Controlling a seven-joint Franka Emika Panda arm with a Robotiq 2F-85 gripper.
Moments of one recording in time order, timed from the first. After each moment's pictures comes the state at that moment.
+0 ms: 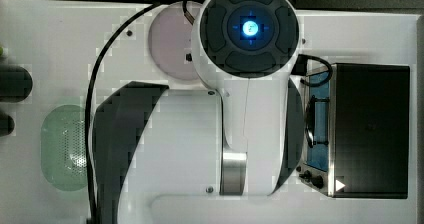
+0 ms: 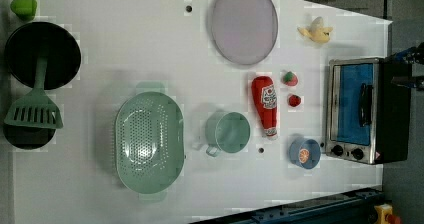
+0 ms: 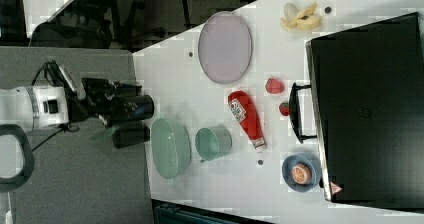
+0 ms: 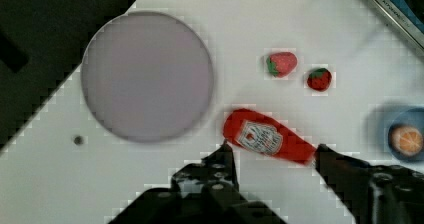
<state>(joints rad) -0.03 -0.02 0.02 -1.75 0.01 0.19 0.05</state>
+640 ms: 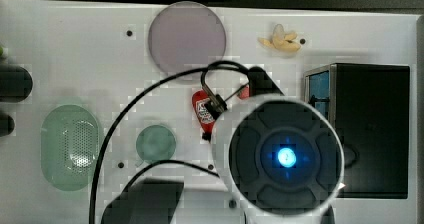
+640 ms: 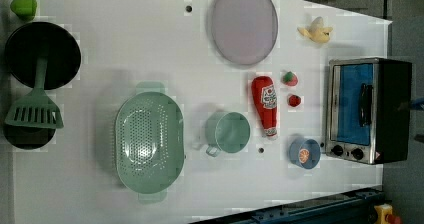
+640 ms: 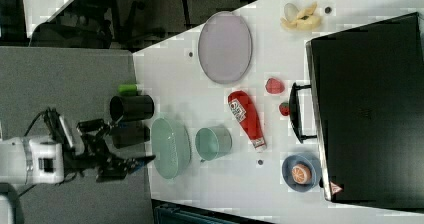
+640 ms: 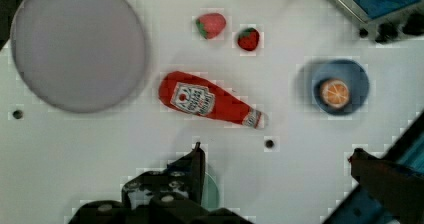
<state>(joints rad) -0.12 -0.27 0.06 -1.96 0.01 0.11 0.02</state>
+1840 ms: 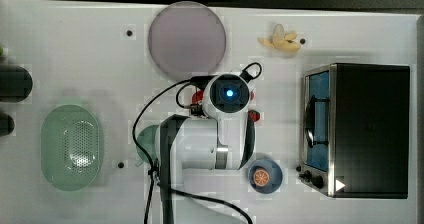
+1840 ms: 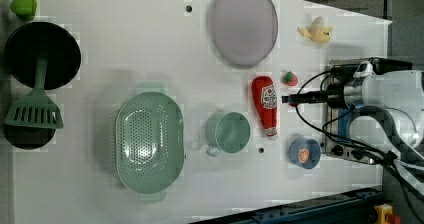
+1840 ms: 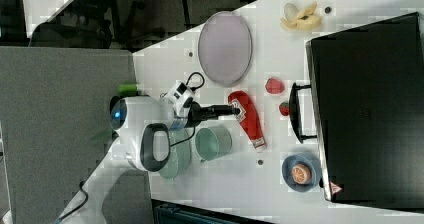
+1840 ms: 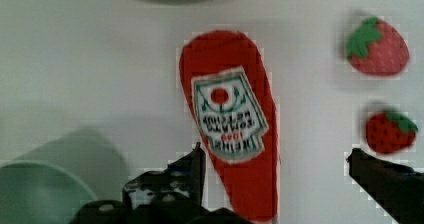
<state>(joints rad) -0.11 0.20 0.10 -2.29 0.02 0.85 -0.90</state>
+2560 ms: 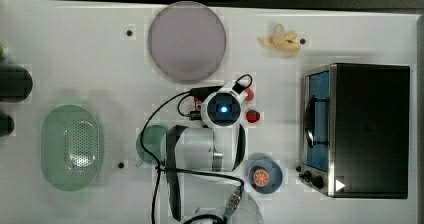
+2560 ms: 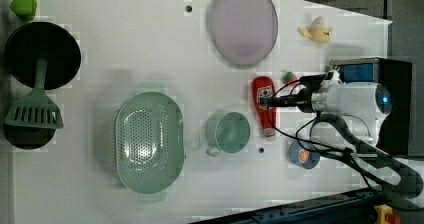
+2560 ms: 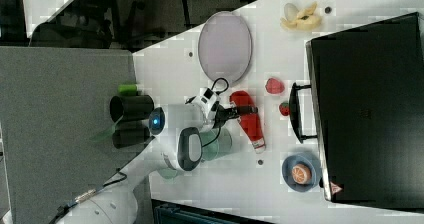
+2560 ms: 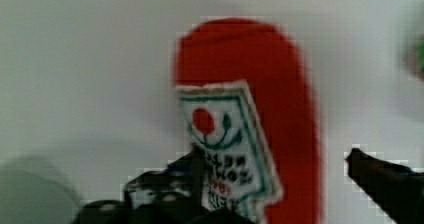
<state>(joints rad) -0.09 0.40 0.09 -2.36 0.01 1.16 -0.93</state>
